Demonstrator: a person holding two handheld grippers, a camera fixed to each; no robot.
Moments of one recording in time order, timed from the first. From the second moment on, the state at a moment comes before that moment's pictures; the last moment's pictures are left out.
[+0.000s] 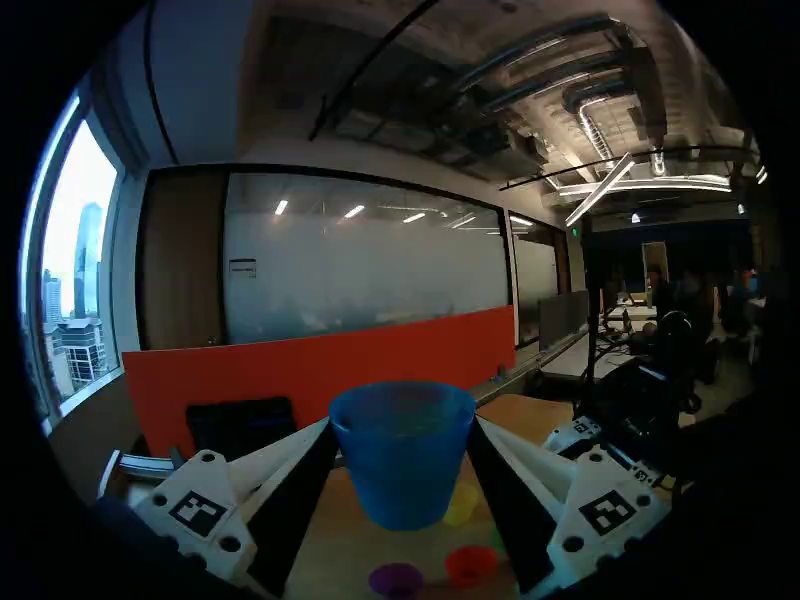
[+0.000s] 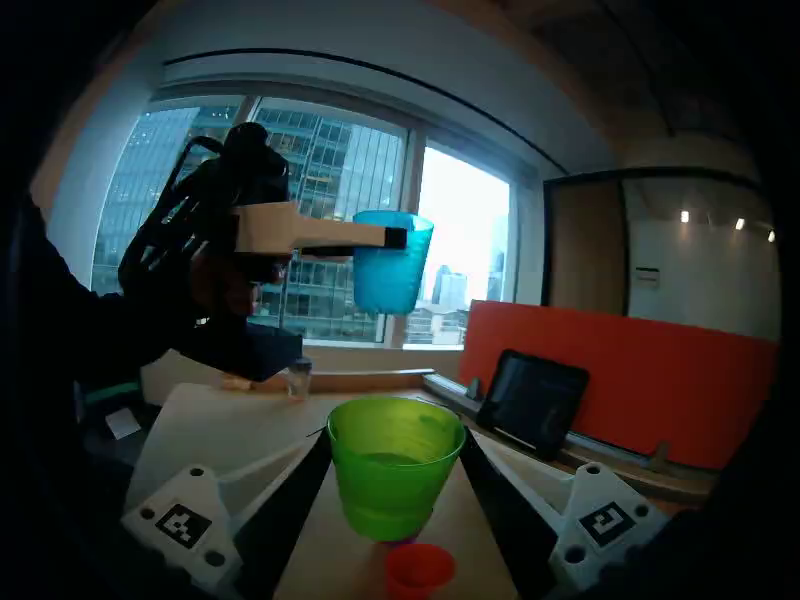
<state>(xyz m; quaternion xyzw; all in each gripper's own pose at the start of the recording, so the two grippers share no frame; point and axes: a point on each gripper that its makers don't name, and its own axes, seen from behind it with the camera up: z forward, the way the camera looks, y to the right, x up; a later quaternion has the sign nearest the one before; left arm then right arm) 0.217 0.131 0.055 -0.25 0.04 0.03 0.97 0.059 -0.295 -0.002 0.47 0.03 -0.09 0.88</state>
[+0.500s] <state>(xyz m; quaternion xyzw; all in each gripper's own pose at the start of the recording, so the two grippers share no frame) 0.163 0.113 0.047 -0.24 0.01 0.04 0.97 0.070 -0.244 0.019 0.42 0.02 -0.08 0.90</state>
